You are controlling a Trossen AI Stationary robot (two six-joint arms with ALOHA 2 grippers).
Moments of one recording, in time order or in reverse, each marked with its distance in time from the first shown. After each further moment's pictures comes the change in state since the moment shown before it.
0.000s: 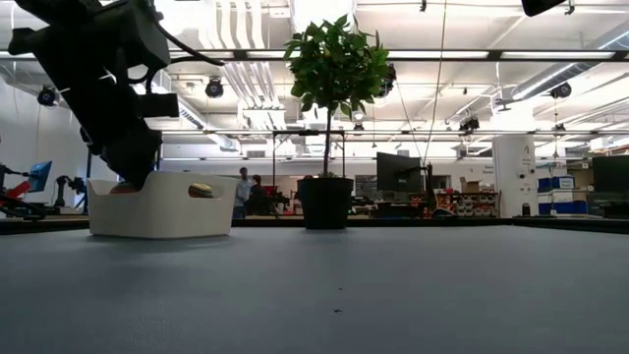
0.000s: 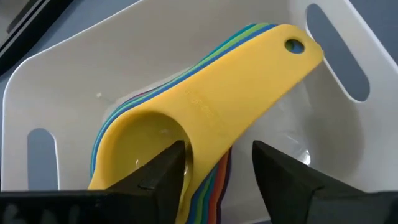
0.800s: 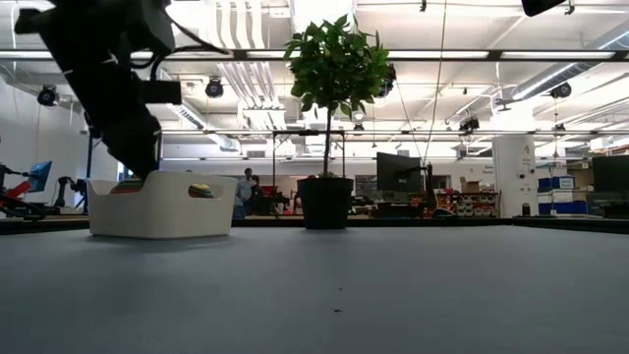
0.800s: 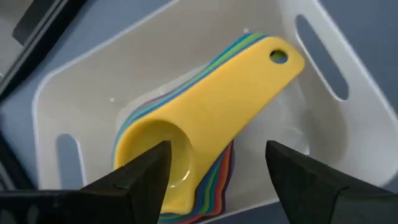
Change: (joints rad) left arm 0.000 -0.002 0.082 -0.123 0.016 0.027; right arm 0.000 0.000 0.000 0.000 0.000 0.000
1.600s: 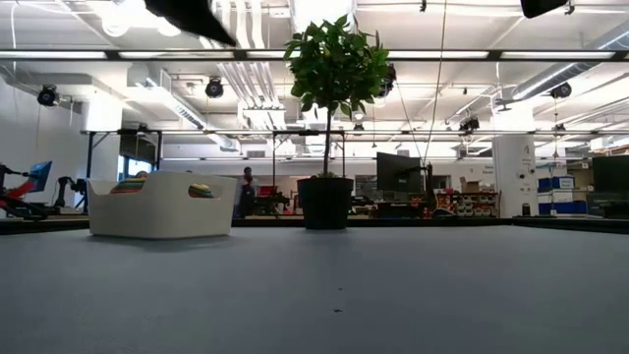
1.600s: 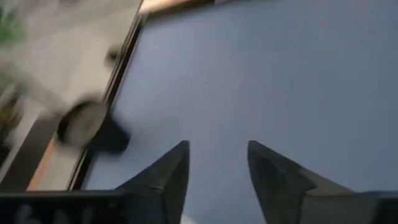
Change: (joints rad) left arm -0.119 -0.045 0.351 0.220 0.080 0.693; right arm 0.000 -0.001 -0.014 -0.005 0.000 -0.053
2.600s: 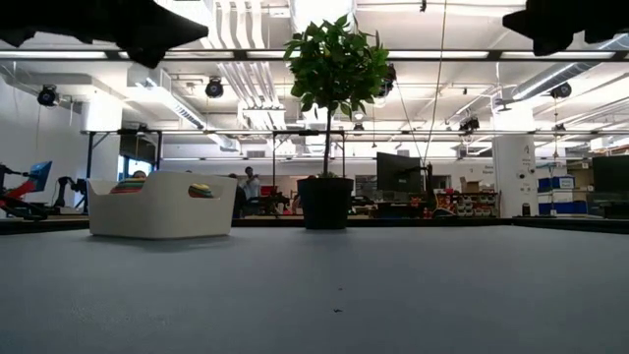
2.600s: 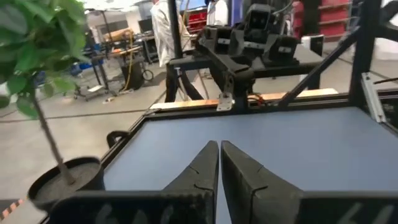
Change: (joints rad) left arm 0.010 -0.430 -0.636 0.883 0.087 0.120; right arm -0.098 -0.570 -0.359 0.234 0.057 -0.225
